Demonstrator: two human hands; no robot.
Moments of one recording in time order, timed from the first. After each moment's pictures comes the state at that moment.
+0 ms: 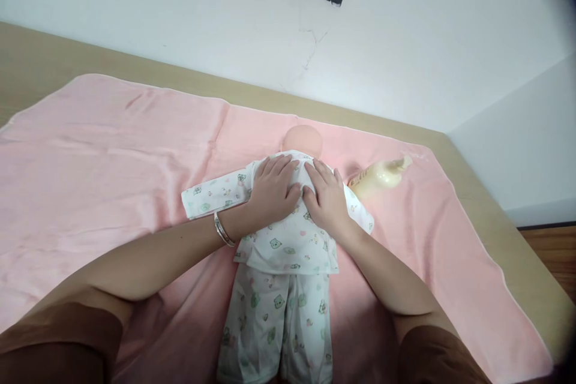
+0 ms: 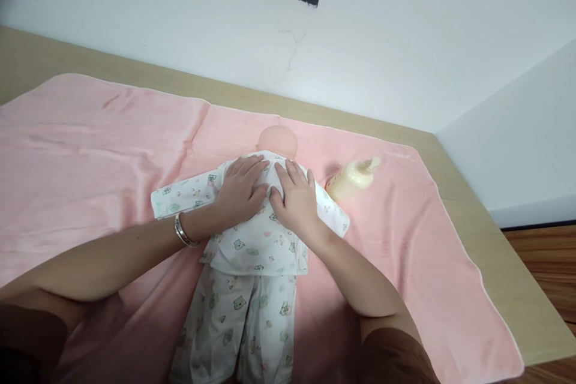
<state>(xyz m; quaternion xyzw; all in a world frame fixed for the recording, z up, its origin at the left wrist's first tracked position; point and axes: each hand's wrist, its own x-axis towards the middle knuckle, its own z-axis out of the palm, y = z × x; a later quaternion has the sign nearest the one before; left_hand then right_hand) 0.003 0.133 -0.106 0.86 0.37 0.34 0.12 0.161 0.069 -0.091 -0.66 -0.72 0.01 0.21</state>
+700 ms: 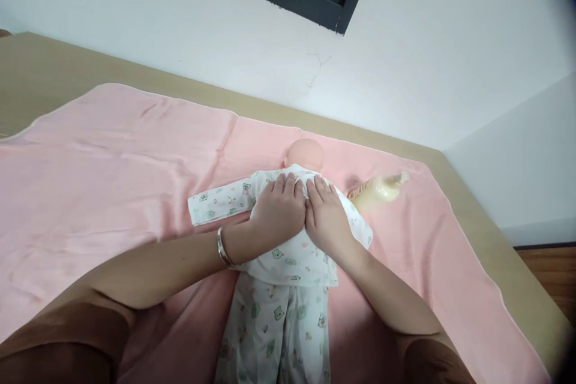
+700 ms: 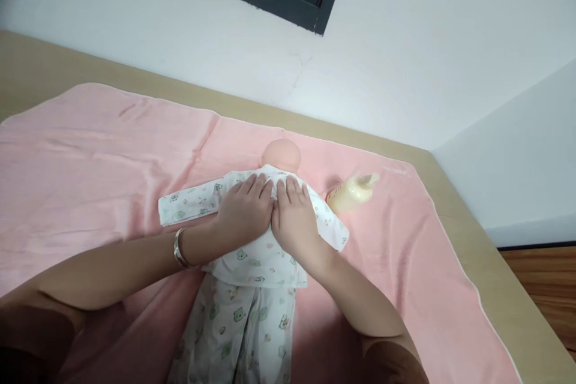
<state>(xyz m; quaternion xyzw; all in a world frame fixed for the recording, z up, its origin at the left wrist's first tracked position) 0.003 0.108 -0.089 0.89 0.38 0.24 -0.03 0.144 0.055 -0.079 -0.66 -0.74 -0.02 0.14</state>
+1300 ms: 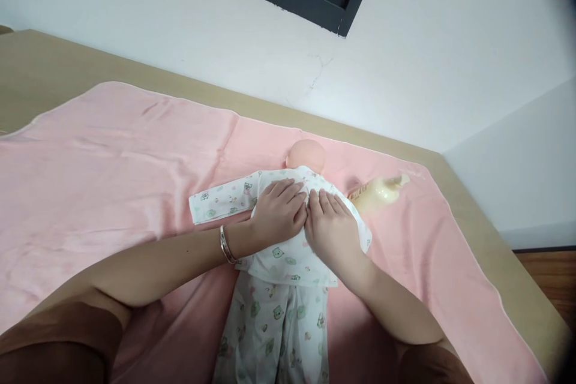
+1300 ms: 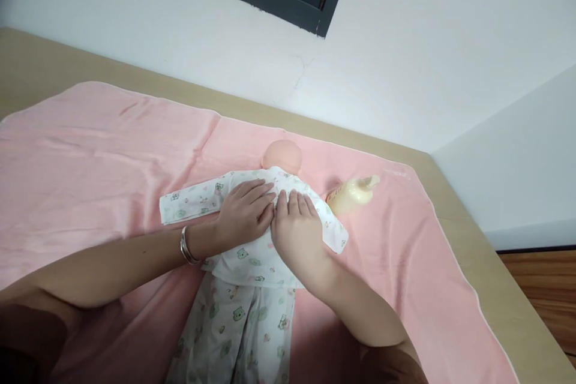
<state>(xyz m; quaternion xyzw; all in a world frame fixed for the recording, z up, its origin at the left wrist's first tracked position) -0.005 0.115 -0.106 0.87 0.29 0.40 0.00 0.137 0.034 -0.074 -0.66 -0.74 -0.11 0.10</state>
